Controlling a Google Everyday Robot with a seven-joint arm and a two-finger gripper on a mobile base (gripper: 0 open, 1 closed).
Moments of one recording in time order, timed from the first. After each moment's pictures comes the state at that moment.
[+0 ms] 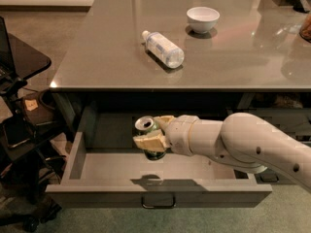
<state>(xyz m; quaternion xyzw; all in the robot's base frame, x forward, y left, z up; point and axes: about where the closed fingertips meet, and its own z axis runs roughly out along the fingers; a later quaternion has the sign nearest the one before) 0.493 0.010 0.772 -0.40 0.74 0.26 0.47</state>
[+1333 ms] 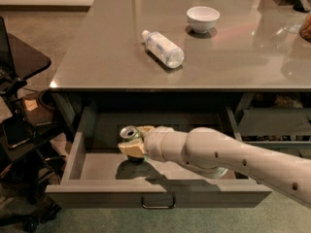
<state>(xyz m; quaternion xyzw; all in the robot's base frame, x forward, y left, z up) 0.528 0.062 0.695 -0.37 0.75 0.27 0.47</state>
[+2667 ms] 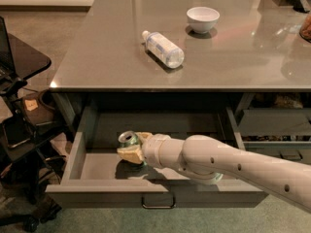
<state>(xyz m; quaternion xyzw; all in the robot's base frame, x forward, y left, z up) 0.521 0.069 0.662 -0.37 0.76 0.28 0.46</state>
